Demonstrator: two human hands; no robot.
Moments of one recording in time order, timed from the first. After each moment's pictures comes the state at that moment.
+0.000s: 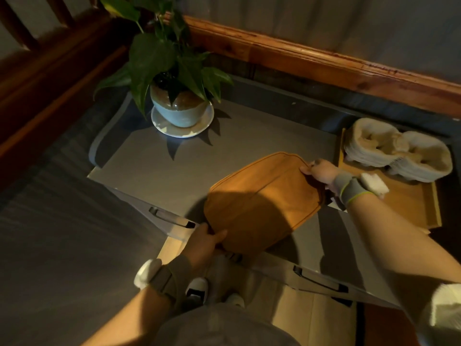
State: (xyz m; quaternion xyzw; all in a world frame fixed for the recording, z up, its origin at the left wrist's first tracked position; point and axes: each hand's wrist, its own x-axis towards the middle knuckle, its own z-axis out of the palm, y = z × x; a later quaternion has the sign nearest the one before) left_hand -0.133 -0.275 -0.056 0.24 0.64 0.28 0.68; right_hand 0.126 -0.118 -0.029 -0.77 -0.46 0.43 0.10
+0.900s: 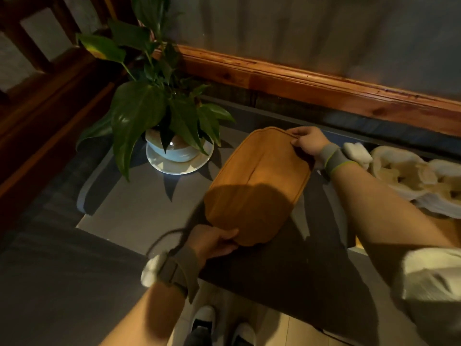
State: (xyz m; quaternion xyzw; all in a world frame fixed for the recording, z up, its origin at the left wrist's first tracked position) left_hand -0.143 -0.162 -0.037 0.16 0.66 0.21 0.71; right_hand 0.084 0.017 -0.002 -0.70 -0.49 0.46 0.25
